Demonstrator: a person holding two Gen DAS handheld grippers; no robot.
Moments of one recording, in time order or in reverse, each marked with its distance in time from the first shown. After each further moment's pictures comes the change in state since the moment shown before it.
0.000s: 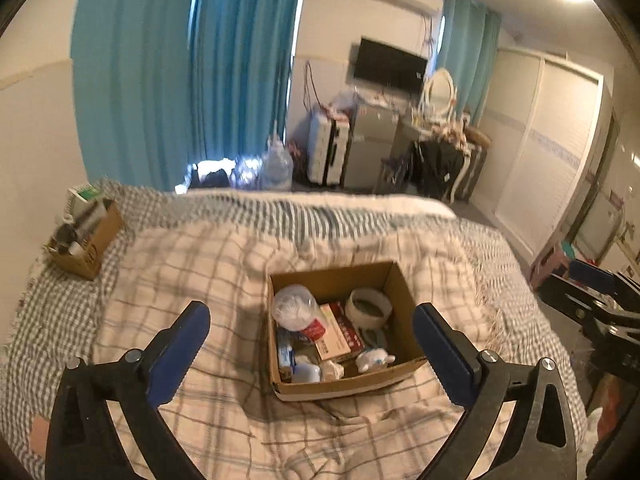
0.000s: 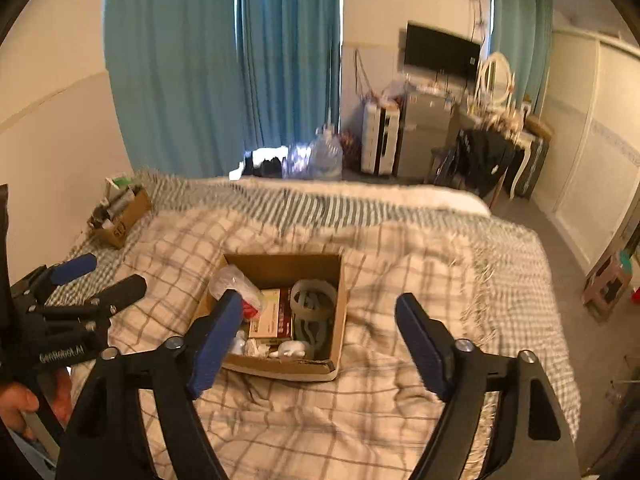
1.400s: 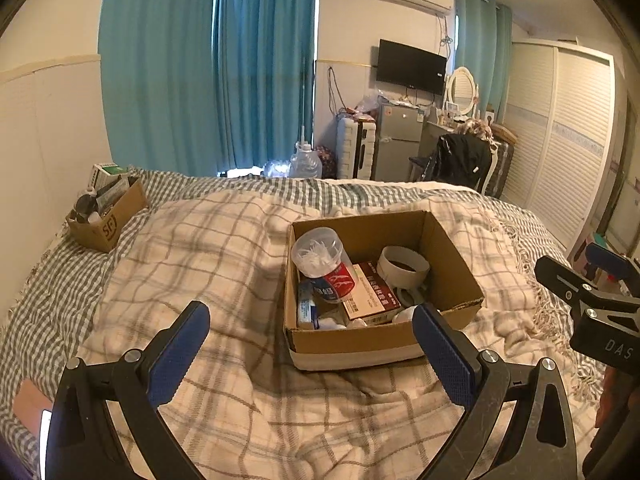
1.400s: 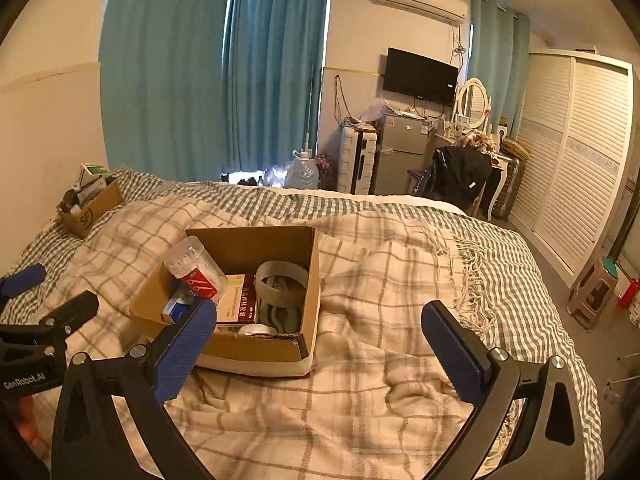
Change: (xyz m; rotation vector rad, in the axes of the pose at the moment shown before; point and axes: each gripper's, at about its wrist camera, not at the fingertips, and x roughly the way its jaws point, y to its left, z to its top) left arm 0.044 -0.010 -0.108 0.035 -0.045 0.112; right arm 0.071 -0.006 -0.101 -0.007 -0.102 -0.090
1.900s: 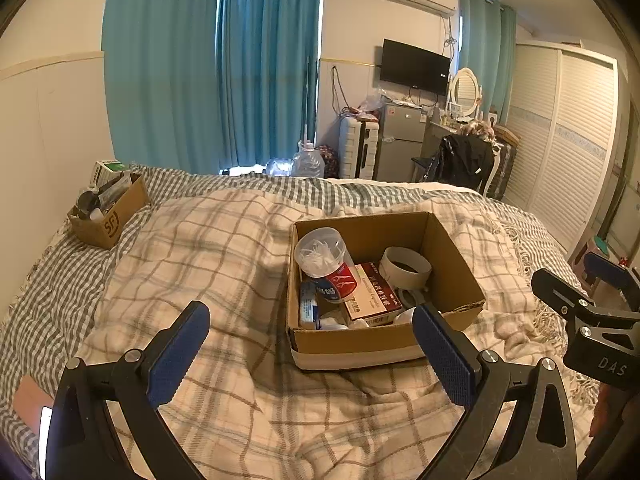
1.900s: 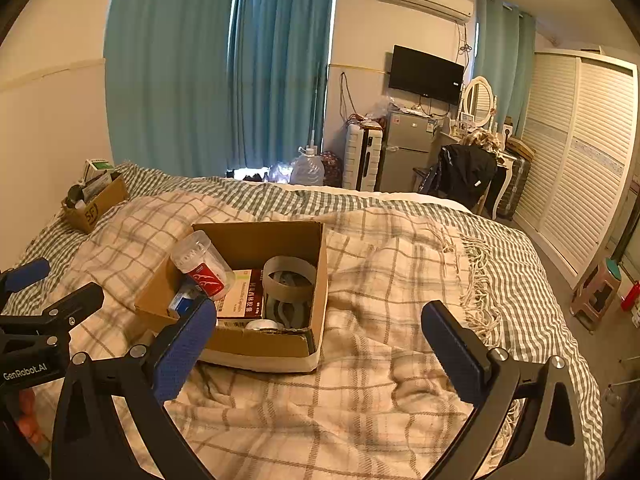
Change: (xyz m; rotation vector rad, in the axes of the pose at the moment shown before) left arm -0.003 0.003 0.001 -0.013 -0.001 0.005; right arm 0.000 0.006 -0.002 -0.011 0.006 0.006
